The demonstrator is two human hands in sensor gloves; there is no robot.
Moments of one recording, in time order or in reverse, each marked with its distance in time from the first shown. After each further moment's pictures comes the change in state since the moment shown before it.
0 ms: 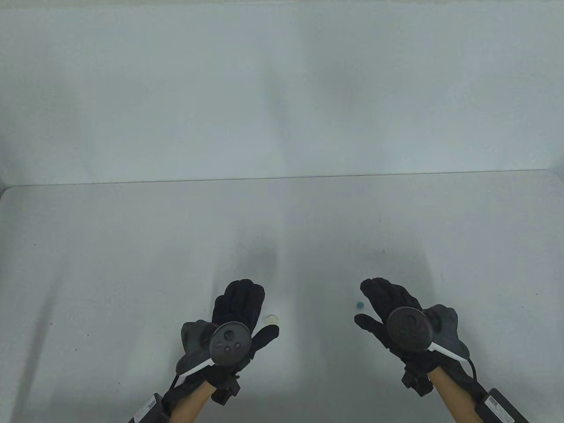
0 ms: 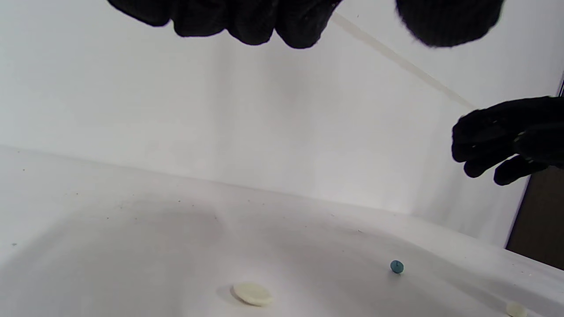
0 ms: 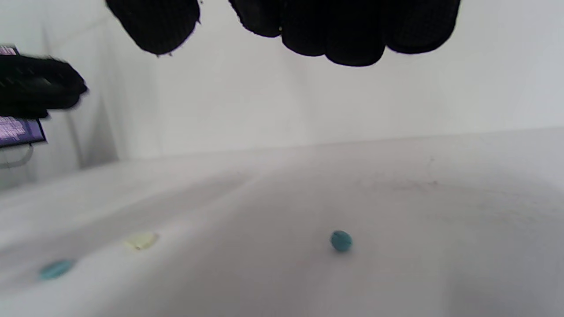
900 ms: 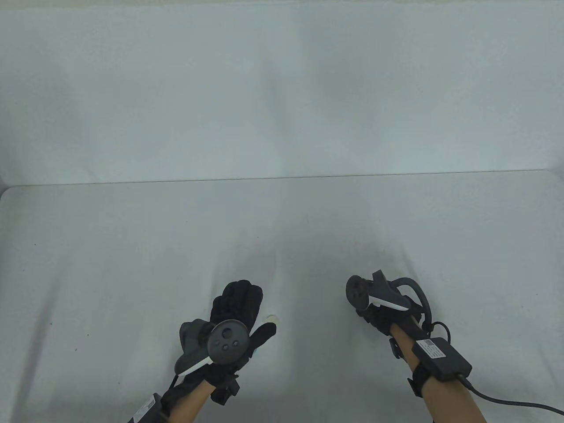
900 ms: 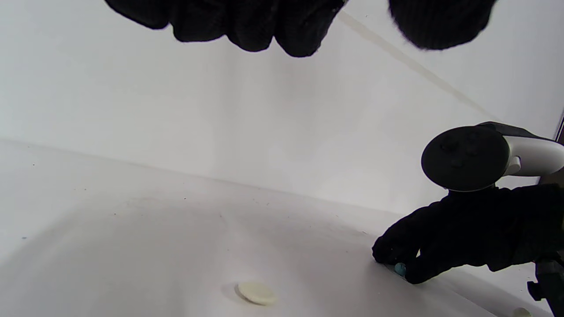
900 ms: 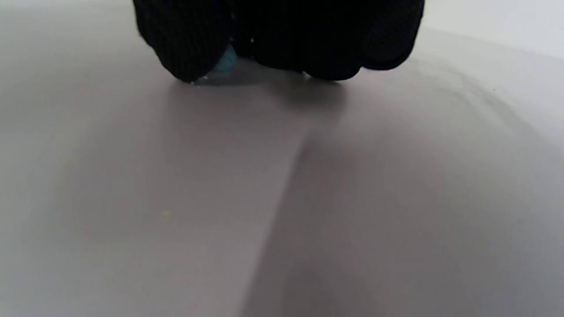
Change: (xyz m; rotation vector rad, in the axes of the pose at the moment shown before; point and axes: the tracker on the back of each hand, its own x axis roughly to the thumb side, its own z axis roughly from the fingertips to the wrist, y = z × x) left_hand -0.003 0.001 0.000 -0.003 0.021 0.016; right_hand -0.032 0.102 -0.085 0.369 0.137 0.286
